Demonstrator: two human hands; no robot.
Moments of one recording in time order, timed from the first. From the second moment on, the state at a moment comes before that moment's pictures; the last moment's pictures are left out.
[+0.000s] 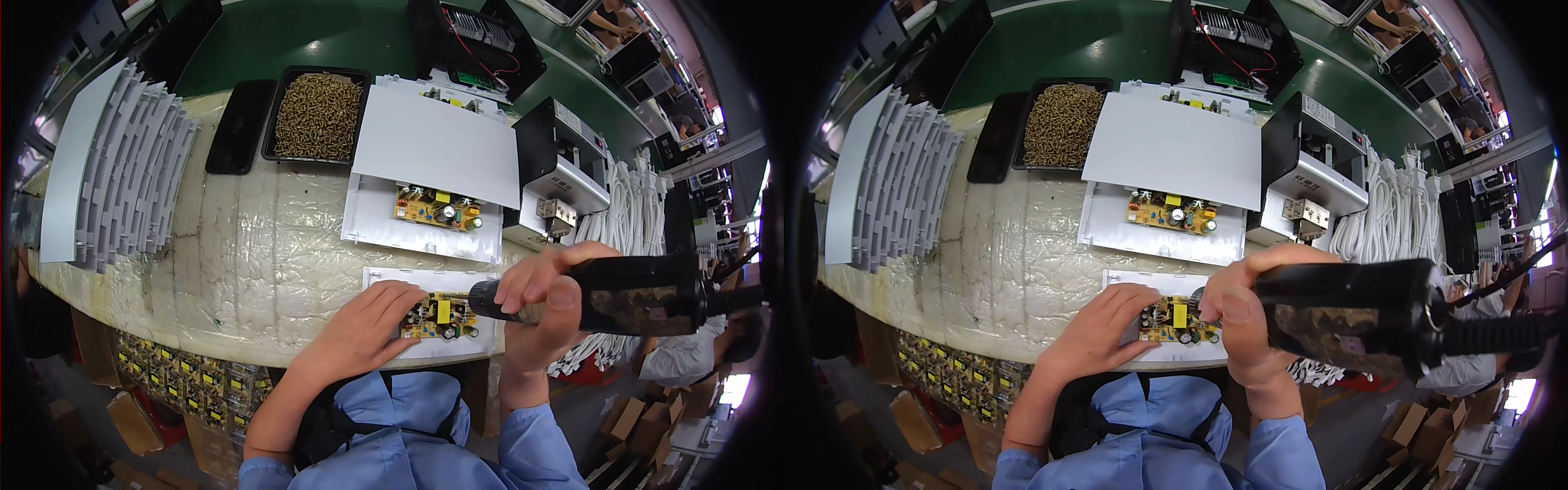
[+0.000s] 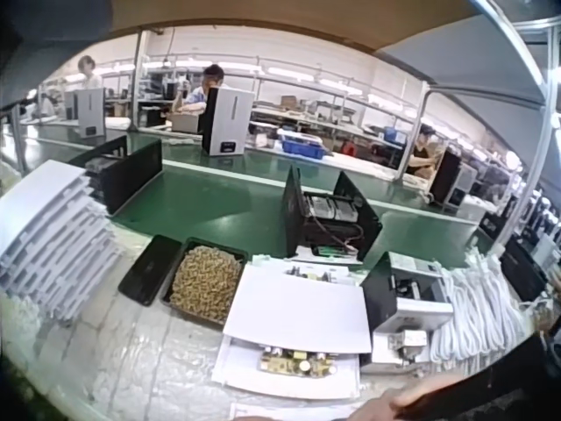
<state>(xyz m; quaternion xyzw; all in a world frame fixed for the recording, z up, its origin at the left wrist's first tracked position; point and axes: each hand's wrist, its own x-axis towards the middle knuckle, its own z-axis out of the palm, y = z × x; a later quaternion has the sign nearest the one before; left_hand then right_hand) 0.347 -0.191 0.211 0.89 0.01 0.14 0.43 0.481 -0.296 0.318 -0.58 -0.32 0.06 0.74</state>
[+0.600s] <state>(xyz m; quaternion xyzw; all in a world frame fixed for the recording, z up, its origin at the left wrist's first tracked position) 0.348 -0.190 0.209 0.89 0.00 0.16 0.42 0.487 -0.290 0.315 -0.58 -0.39 0.02 0.72</state>
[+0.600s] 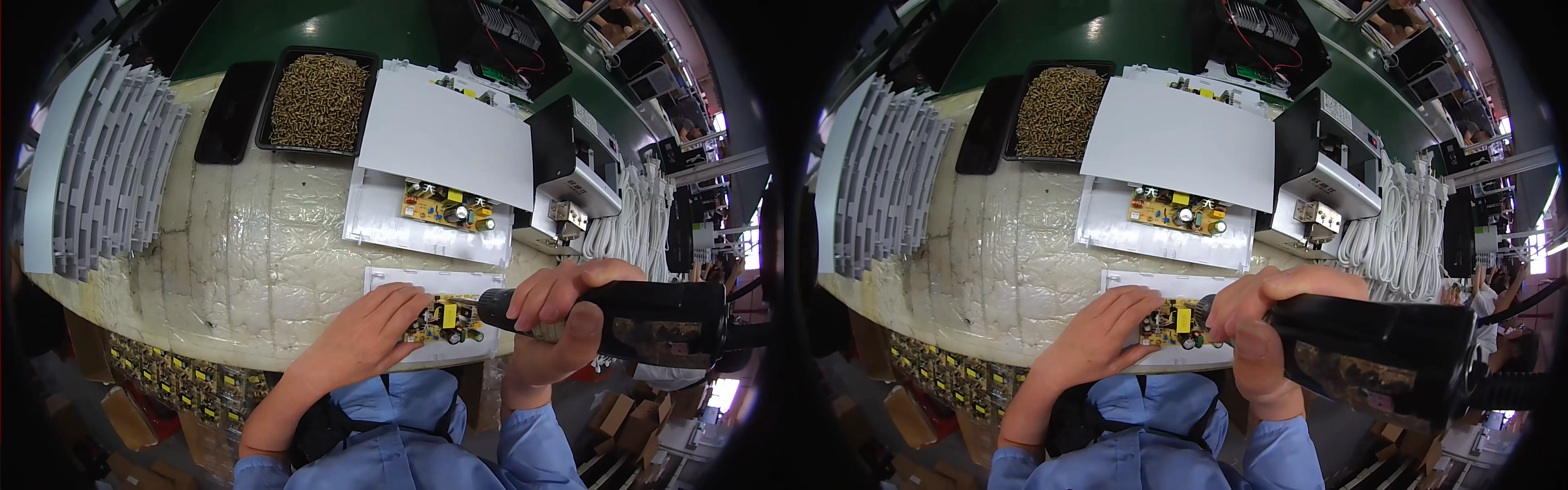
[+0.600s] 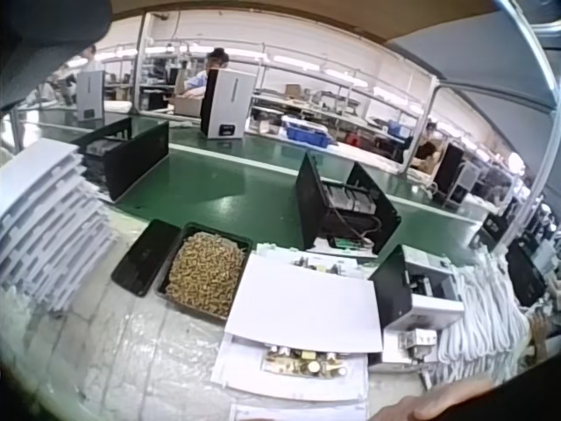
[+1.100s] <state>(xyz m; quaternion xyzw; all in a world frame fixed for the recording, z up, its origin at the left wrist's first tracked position) 0.346 -0.191 0.209 0.89 0.01 0.15 0.43 0.491 -0.291 0.309 -0.52 -0.44 0.07 0.73</state>
